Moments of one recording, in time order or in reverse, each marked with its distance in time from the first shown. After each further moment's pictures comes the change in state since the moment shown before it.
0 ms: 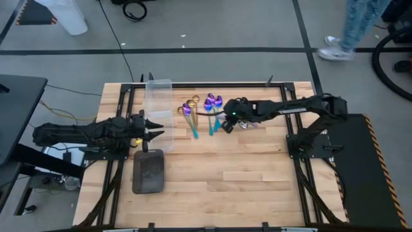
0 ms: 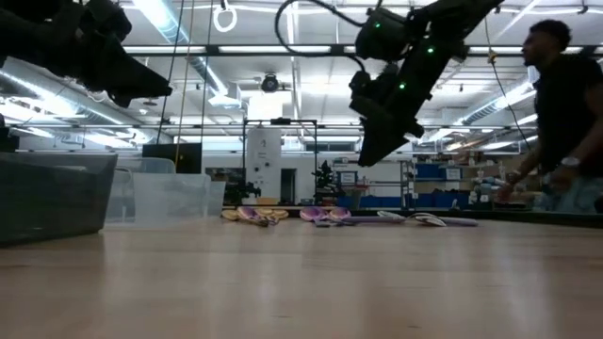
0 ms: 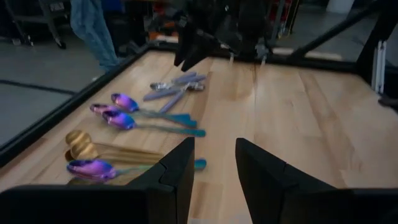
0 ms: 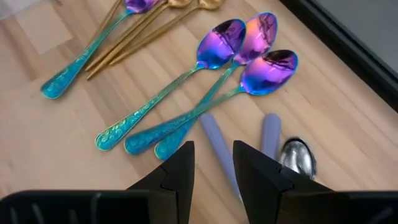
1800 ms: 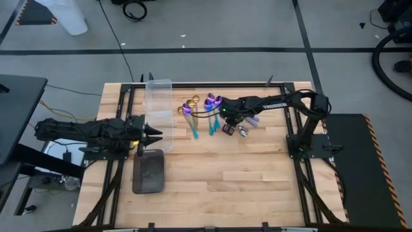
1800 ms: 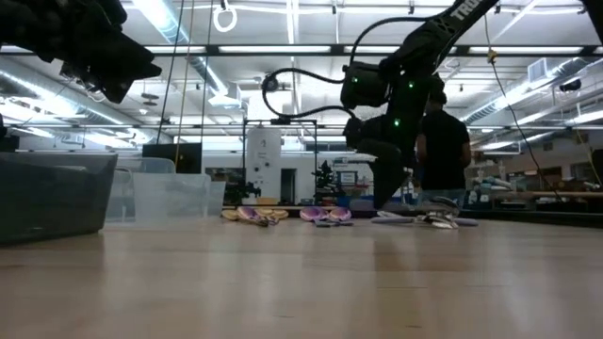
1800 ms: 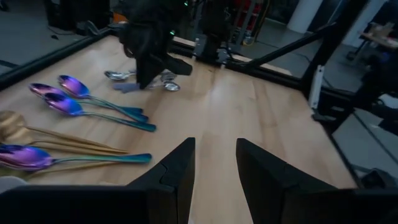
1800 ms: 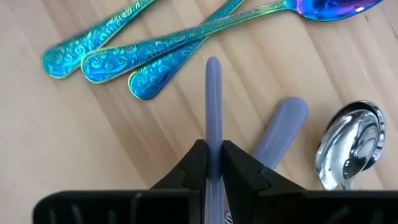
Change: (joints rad) left arm -0.117 0.000 0.050 -0.044 0.044 -0.220; right arm -0.109 0.193 0.082 -0.157 -0.240 -0.142
